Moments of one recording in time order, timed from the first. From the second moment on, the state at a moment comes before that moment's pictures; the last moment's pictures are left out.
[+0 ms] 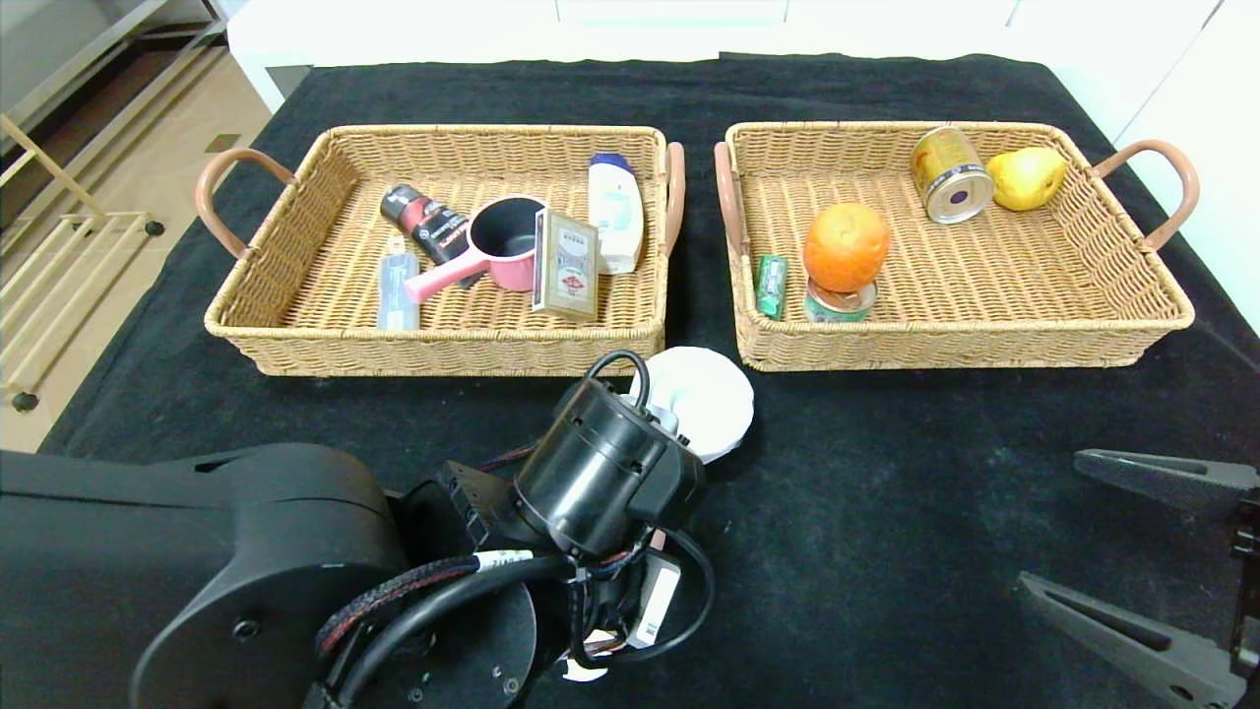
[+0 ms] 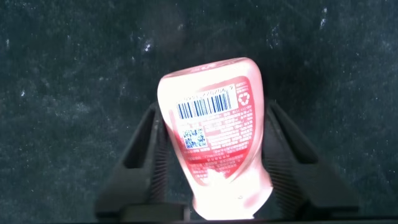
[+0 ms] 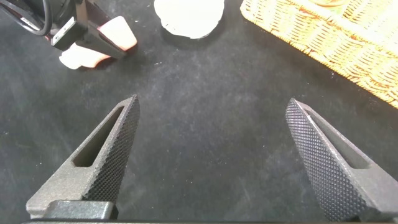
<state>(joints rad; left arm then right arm) -0.91 1.76 -1.12 0.18 0.46 -0.26 0.35 1.05 -0.44 -0.46 0.39 -0.24</state>
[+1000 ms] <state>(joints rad) -0.92 1.72 -1.11 0.18 0.47 -0.27 0.35 1.05 -0.43 -0.46 0.39 -0.24</state>
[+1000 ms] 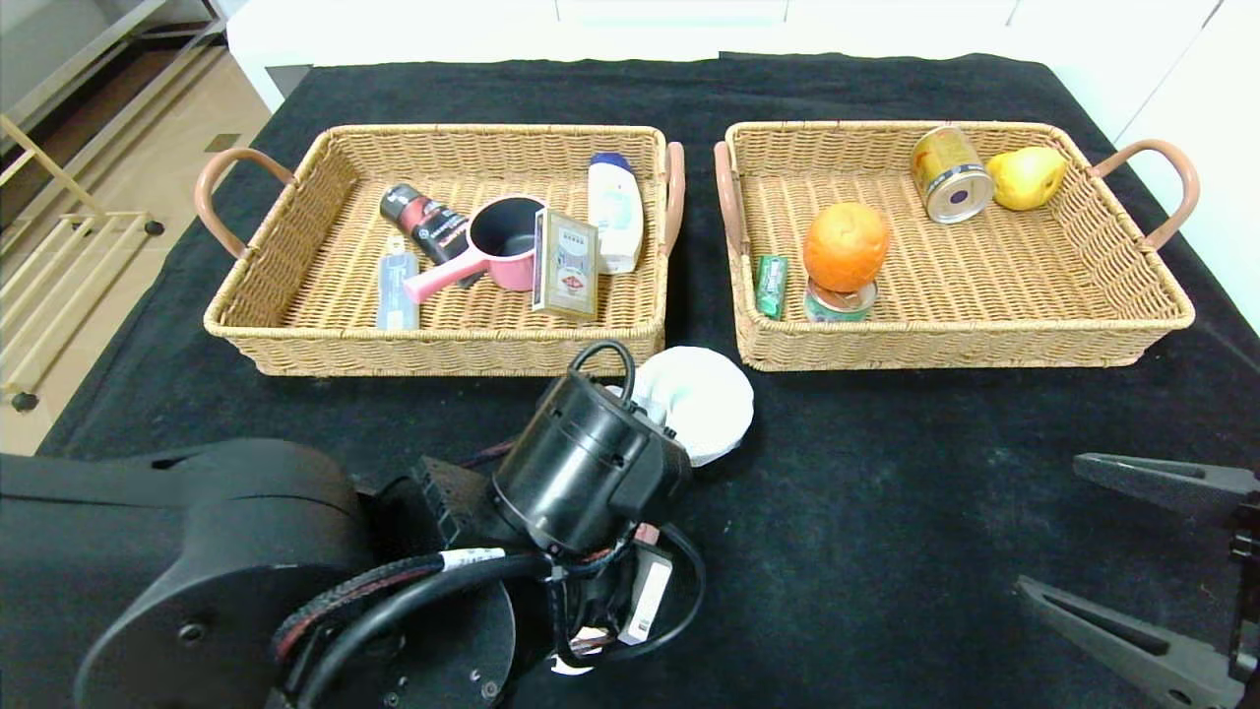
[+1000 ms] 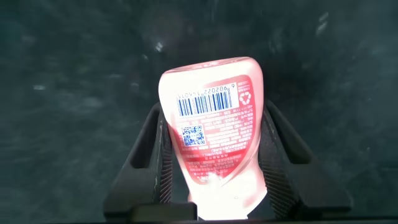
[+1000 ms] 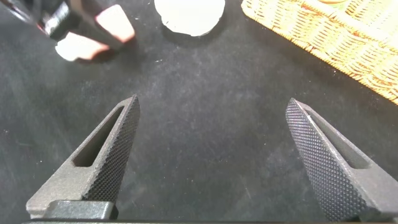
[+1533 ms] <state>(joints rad) -0.81 1.58 -1.17 0.18 0.47 -0.26 0.35 1.06 -0.43 -0.46 0.39 -0.24</state>
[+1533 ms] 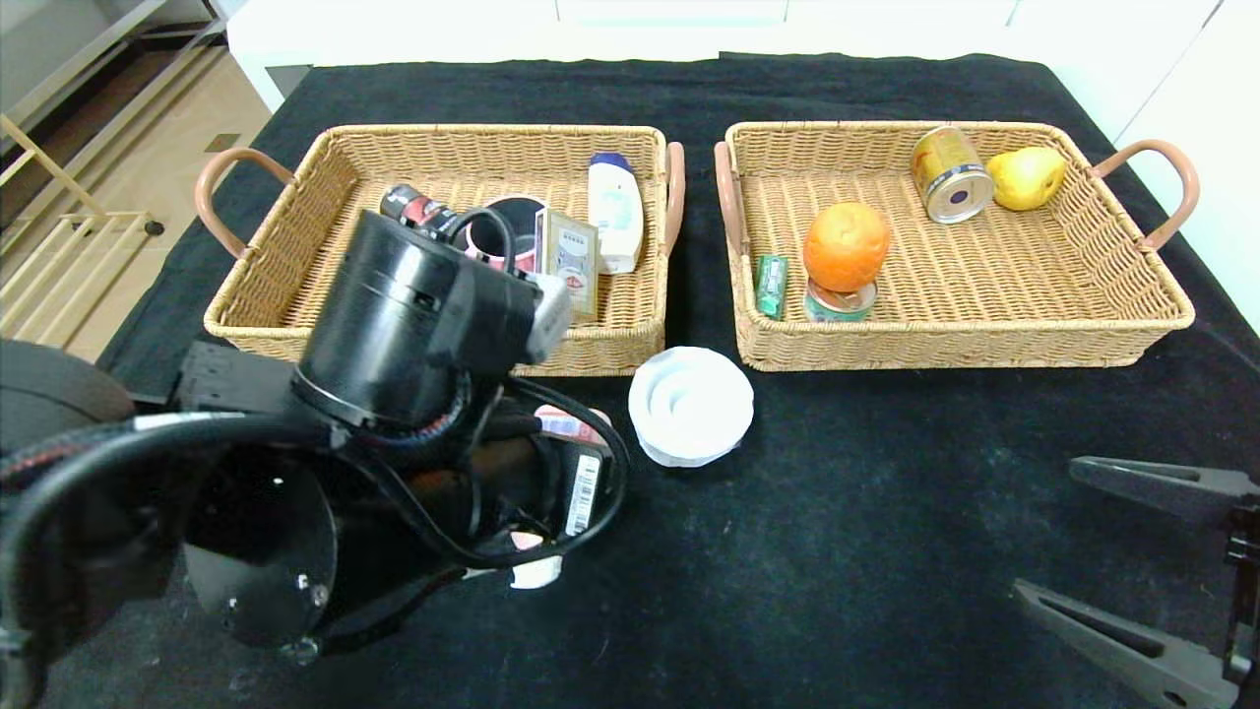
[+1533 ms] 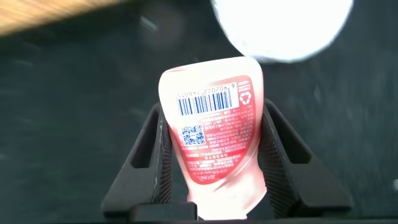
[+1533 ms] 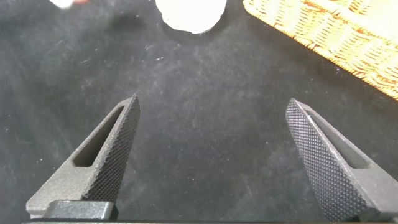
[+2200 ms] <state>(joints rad) -0.53 1.61 -1.43 0.17 0.46 -0.17 0.35 1.06 -0.43 -0.46 0.39 -0.24</state>
